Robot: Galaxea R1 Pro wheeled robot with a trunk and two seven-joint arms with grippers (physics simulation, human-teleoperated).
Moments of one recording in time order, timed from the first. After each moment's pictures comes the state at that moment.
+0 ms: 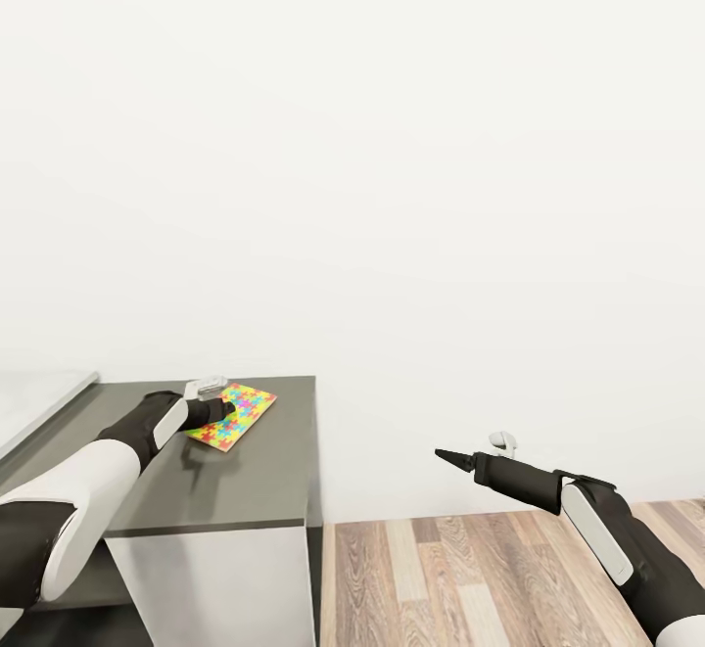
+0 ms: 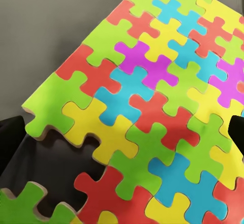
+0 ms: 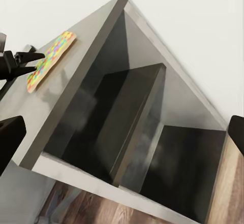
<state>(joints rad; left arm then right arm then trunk) -1.03 0.19 -0.12 -0.28 0.36 0.48 -0.02 -0.46 -0.32 0.13 -1.05 -0.68 0.63 0.71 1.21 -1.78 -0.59</state>
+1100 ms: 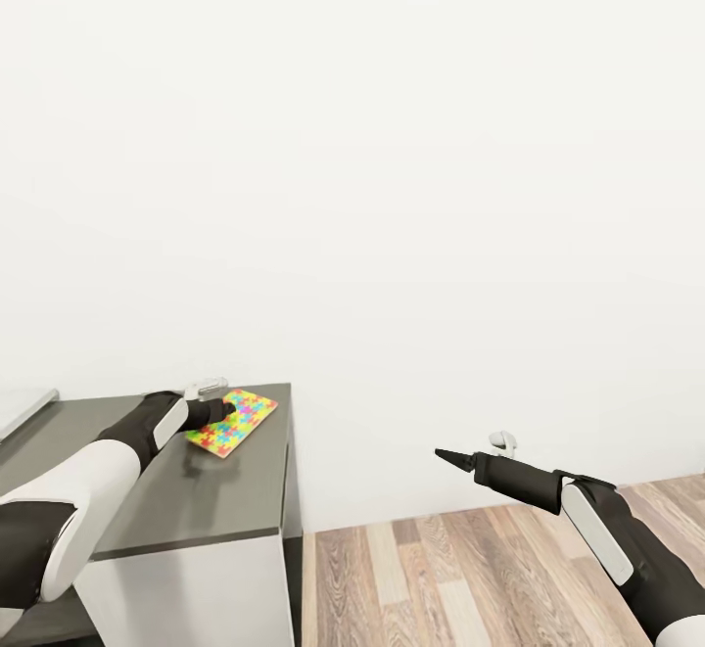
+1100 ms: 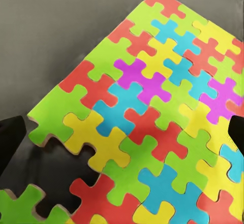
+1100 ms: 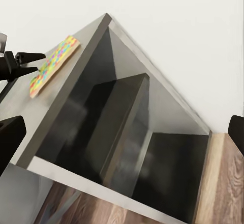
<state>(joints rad) -1.03 0.19 -0.12 -0.28 0.37 0.48 -0.03 -0.46 -0.32 0.13 -1.05 -0.68 0.63 0.72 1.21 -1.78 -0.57</state>
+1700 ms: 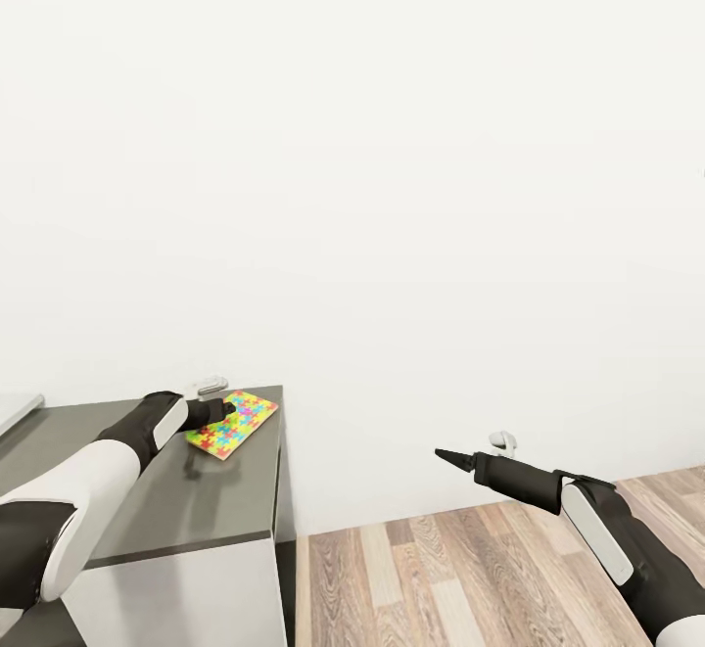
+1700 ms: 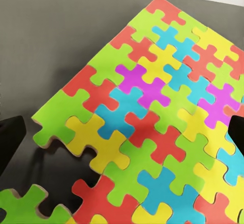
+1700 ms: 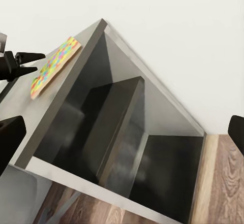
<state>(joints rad) -1.03 0.19 -0.12 -0.28 0.37 0.48 -0.03 -0.46 -0.32 0.13 -1.05 -0.68 0.63 0.72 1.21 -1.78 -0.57</state>
